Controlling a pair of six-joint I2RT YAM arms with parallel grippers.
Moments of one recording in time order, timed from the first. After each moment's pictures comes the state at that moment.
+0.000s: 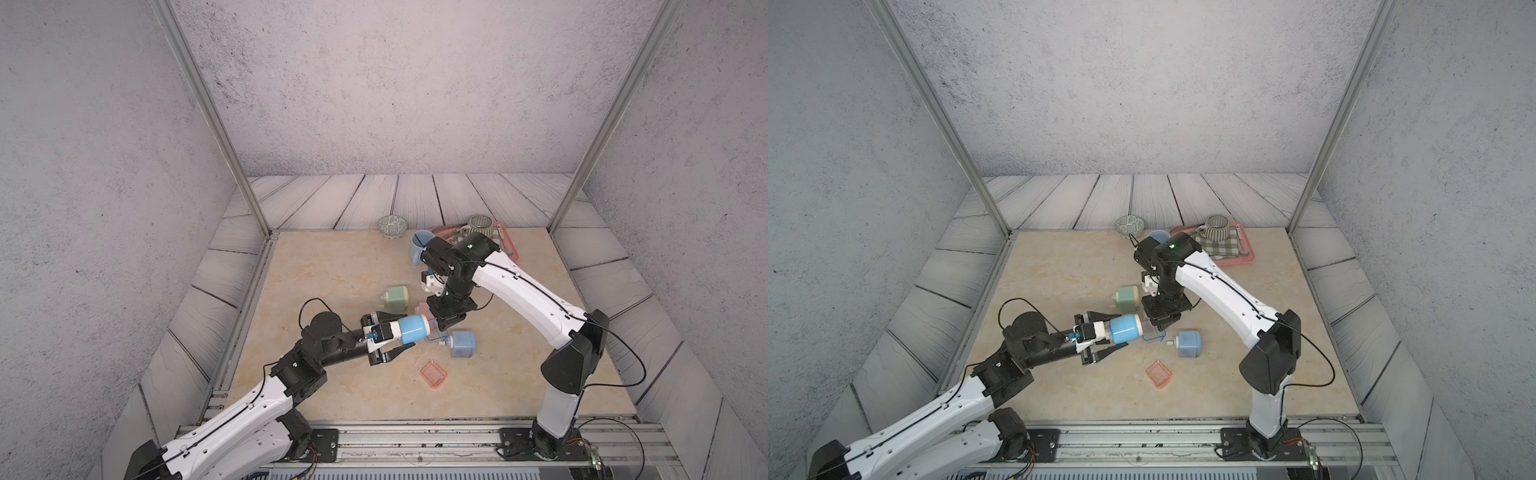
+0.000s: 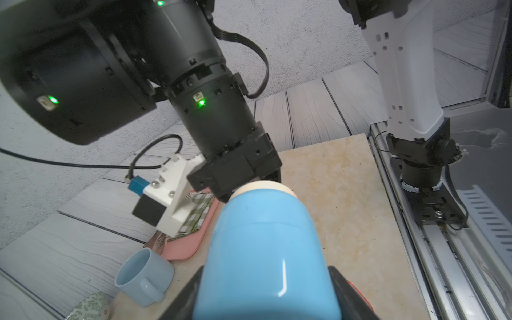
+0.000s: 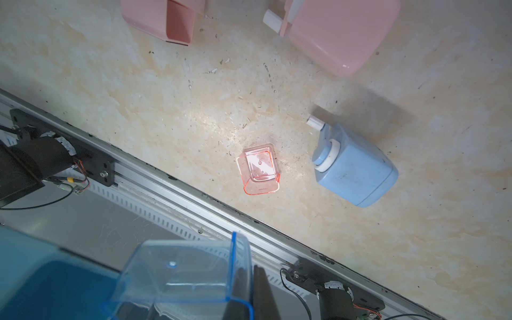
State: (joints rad) left arm -0.77 0.82 0.53 0.17 0.53 0.43; right arm 0.77 1.83 1.94 -1.67 -0.24 0.30
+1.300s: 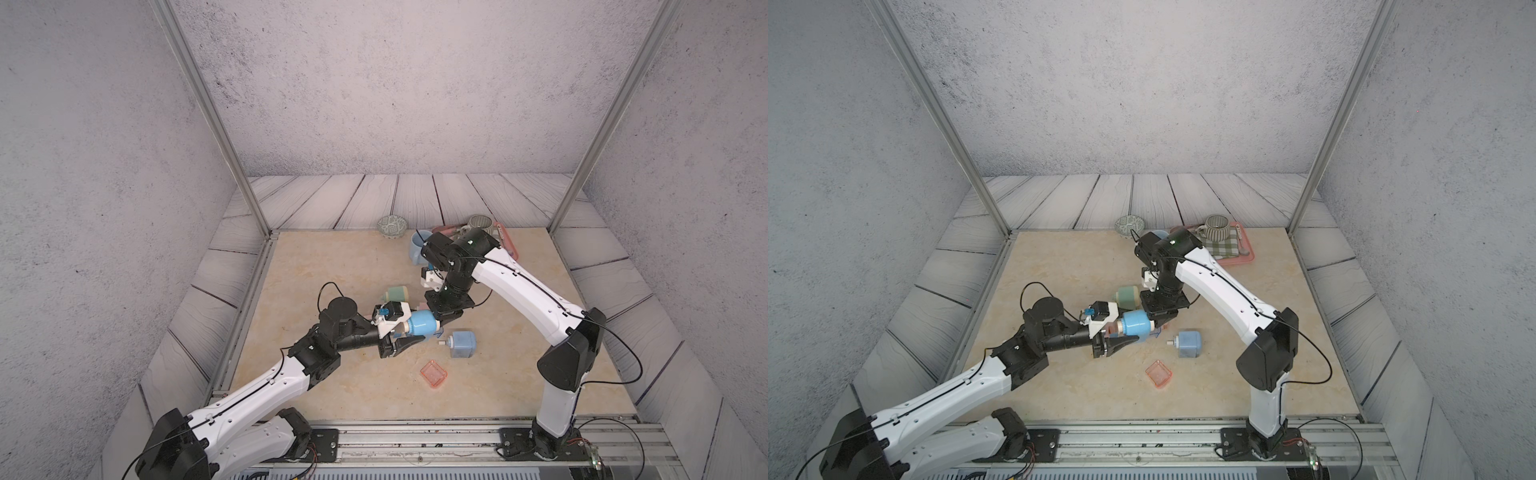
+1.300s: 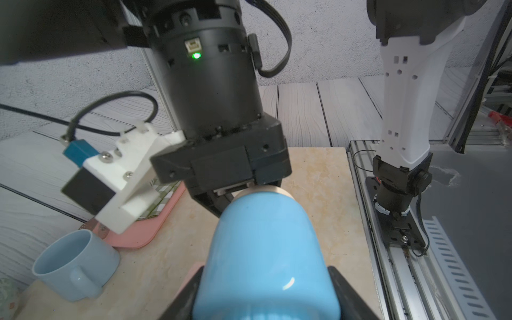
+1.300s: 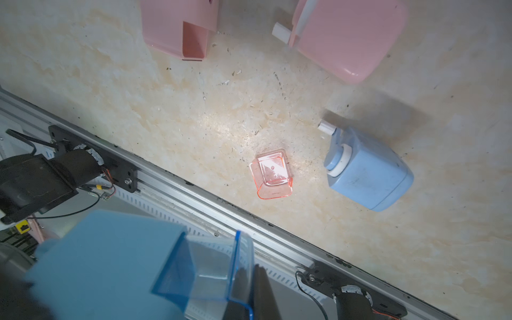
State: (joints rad) left arm -0.75 1.01 0.61 0.23 0.60 0.21; right arm 0.75 1.84 1.96 -1.66 -0.31 0.34
